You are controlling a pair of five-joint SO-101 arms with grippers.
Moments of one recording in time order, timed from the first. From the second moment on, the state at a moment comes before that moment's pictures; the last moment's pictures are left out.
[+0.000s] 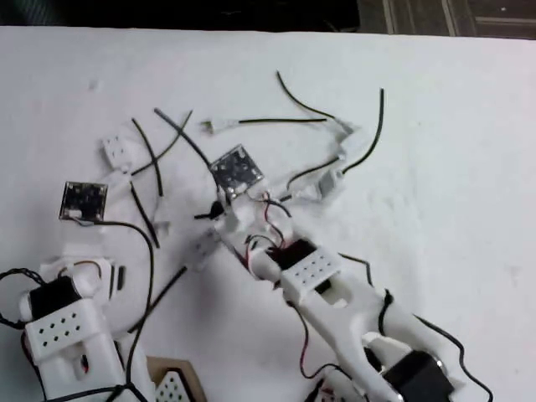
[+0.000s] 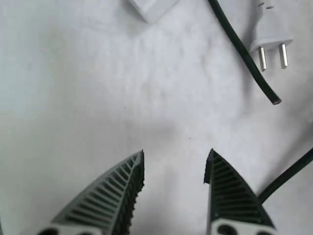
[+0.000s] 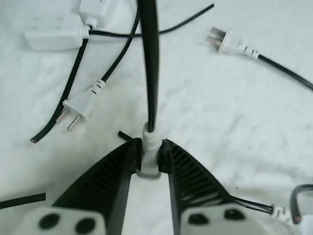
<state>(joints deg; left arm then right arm) -32.7 -61.9 73.6 64.0 -27.8 -39.4 -22.5 58.4 9.3 4.2</state>
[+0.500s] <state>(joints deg) -33.1 -61.9 73.6 64.0 -27.8 -45.8 -42.2 73.9 7.6 1.5</state>
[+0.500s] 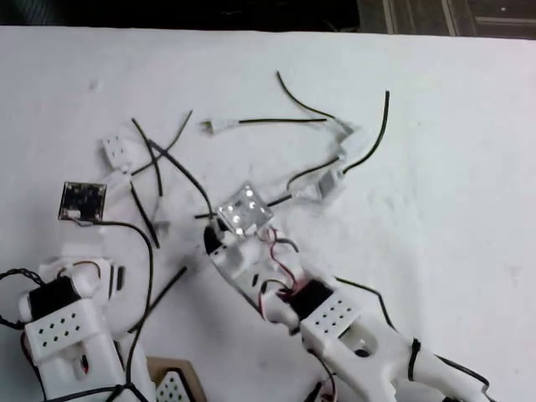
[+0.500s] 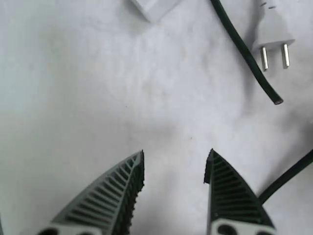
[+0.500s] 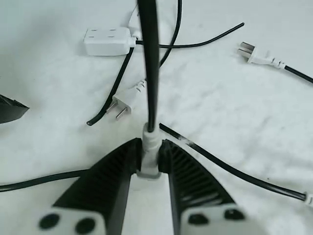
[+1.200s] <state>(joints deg) -33.1 -61.9 73.6 64.0 -25.5 -45.8 -27.2 76.8 -12.4 2.6</state>
